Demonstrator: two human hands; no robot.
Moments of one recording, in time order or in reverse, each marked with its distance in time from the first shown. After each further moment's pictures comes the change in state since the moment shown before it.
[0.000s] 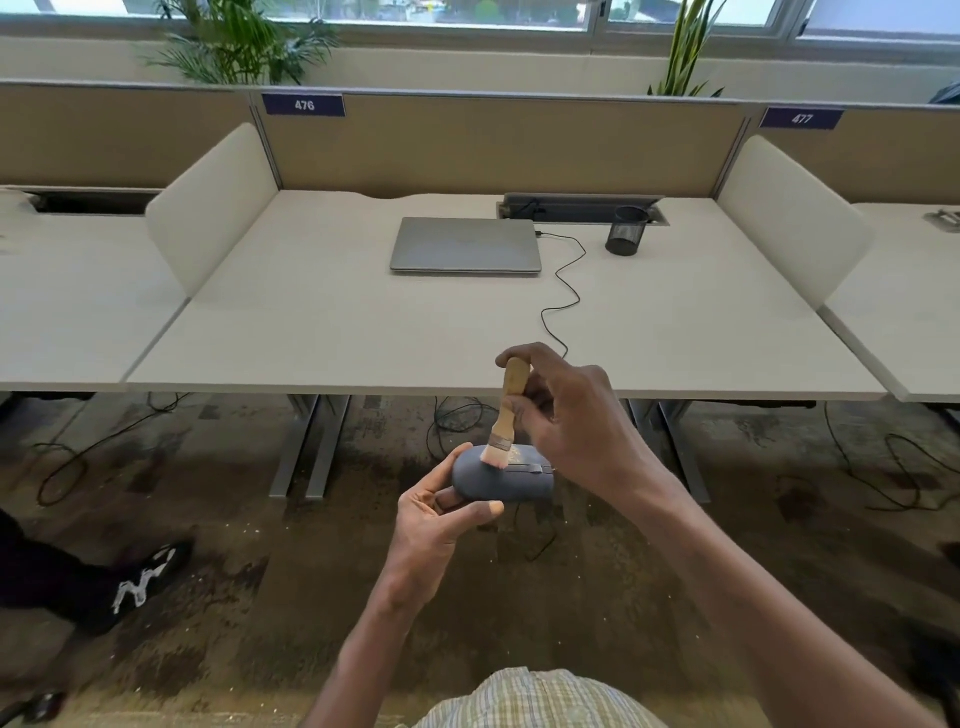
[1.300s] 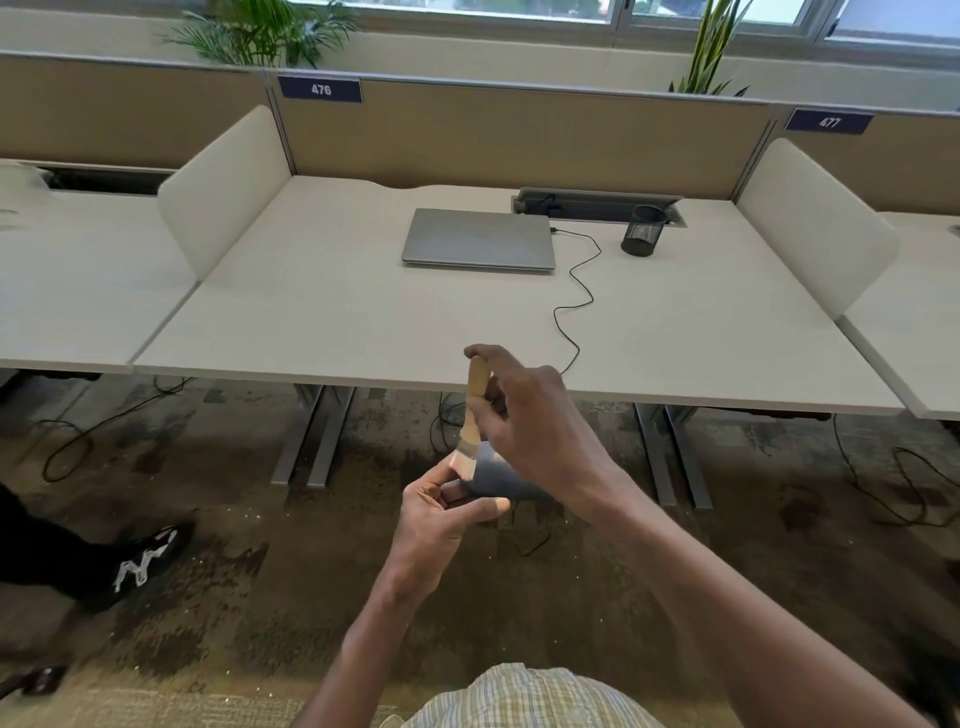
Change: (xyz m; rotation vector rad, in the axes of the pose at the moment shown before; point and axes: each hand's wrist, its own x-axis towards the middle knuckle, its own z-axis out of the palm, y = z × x) left_hand 0.009 -0.002 -0.005 0.096 0.014 -0.009; right_hand 0.023 -0.016 0.039 -0.024 -0.059 0.013
